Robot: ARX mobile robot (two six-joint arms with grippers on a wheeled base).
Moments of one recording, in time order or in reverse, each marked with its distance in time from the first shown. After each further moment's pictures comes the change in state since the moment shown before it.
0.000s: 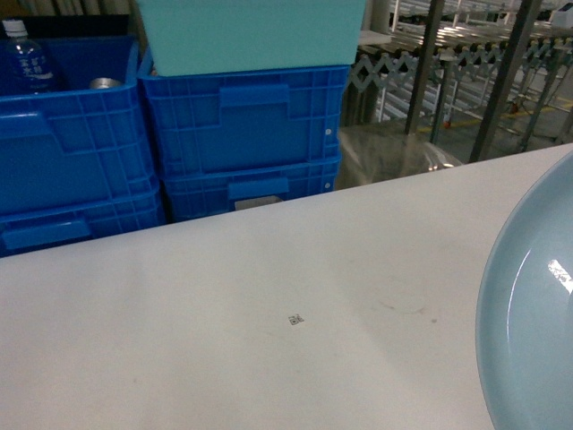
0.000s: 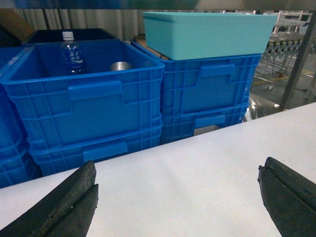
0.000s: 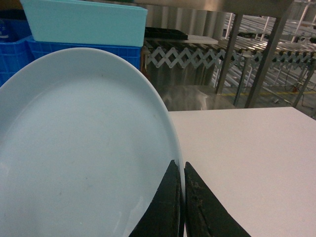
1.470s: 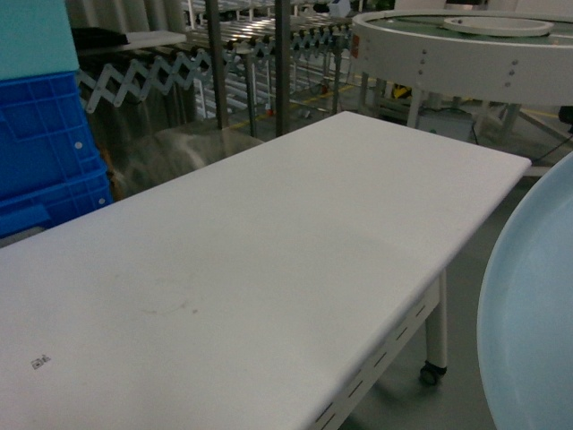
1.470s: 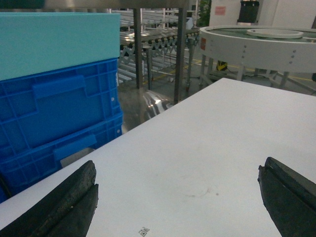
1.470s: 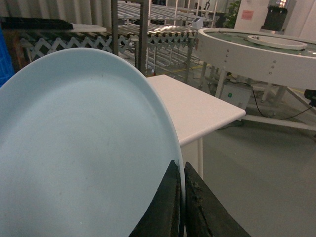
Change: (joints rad) left arm 0.000 0.000 0.000 0.000 0.000 0.000; right arm 0.000 0.000 0.000 0.000 0.000 -0.002
